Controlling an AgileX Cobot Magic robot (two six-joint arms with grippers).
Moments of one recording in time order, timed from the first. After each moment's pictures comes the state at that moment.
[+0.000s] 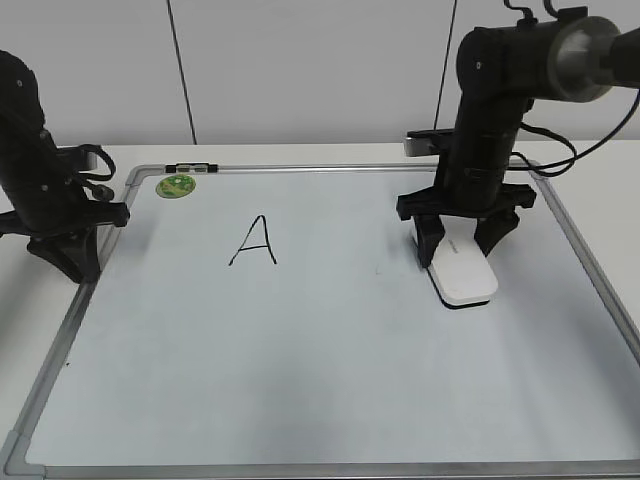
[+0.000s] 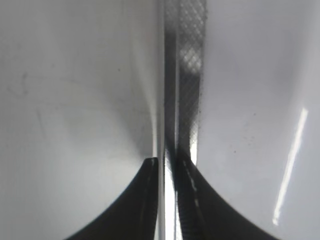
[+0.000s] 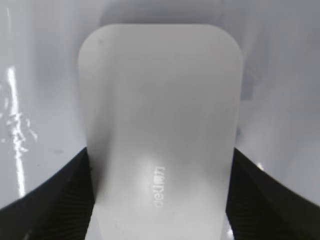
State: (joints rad) left arm -0.08 2.20 -1.58 -0.13 1.04 -0.05; right arm 0.27 2.27 -1.84 0.06 1.23 0.07
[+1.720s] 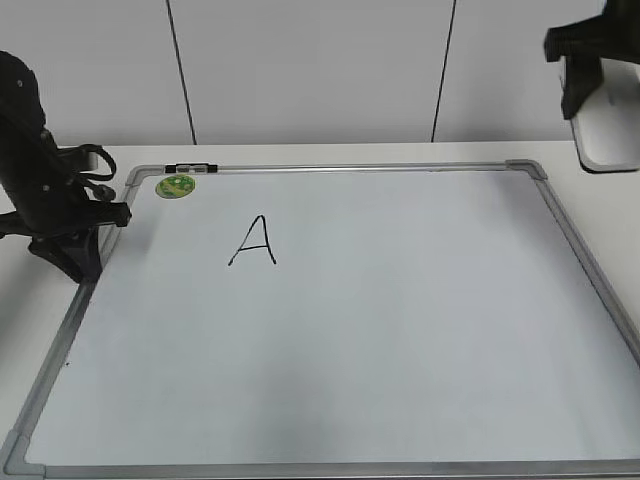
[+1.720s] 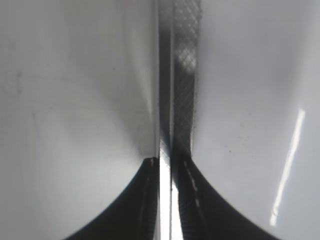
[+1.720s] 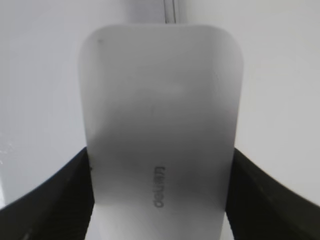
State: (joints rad) left arm -0.08 2.20 -1.58 -0.14 1.04 -0.05; right arm 0.11 1.83 -1.77 -0.15 1.24 0.19
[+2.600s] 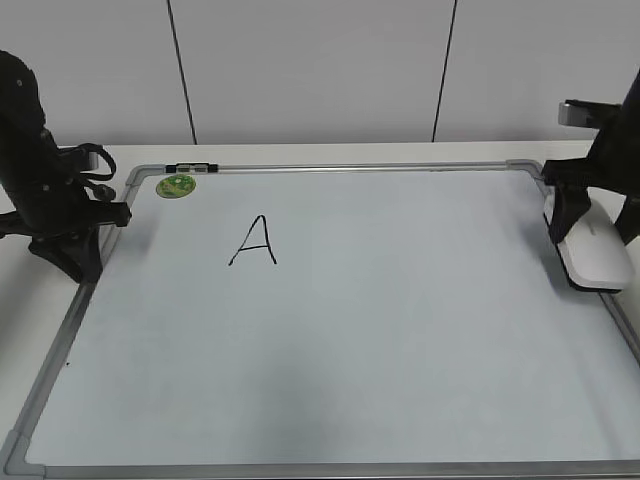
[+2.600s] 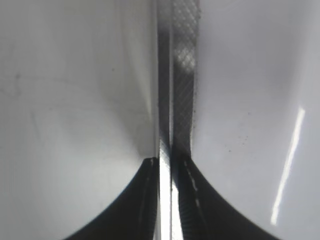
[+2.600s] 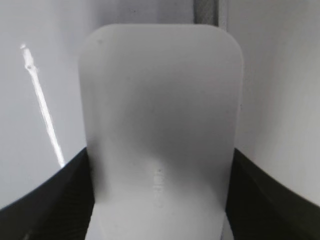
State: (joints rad) left arm -0.08 2.20 -1.58 -0.15 1.04 -0.04; right arm -0.07 2.11 -1.67 0.10 1.22 -0.04
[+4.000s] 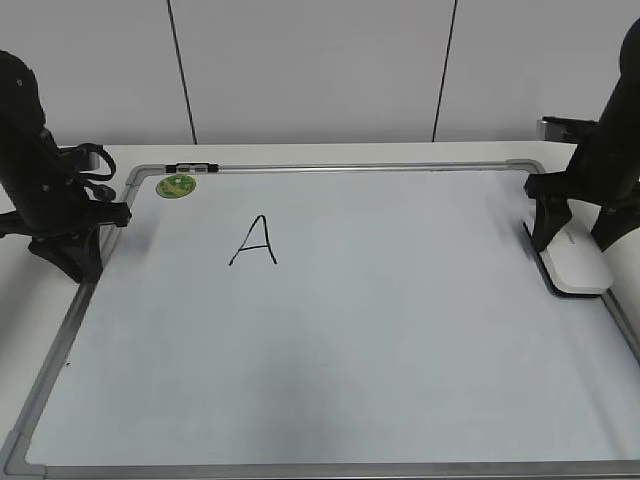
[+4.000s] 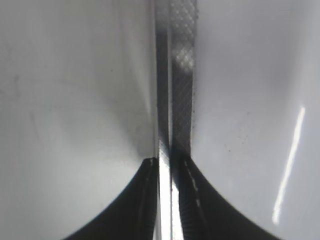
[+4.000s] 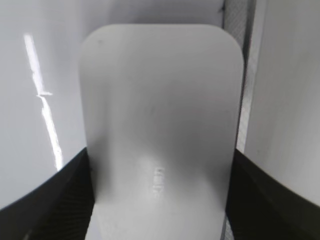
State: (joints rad) left arm -0.08 2.20 -1.58 -0.15 1.04 -0.02; right arm -0.07 2.21 -1.75 0.13 1.22 -0.12
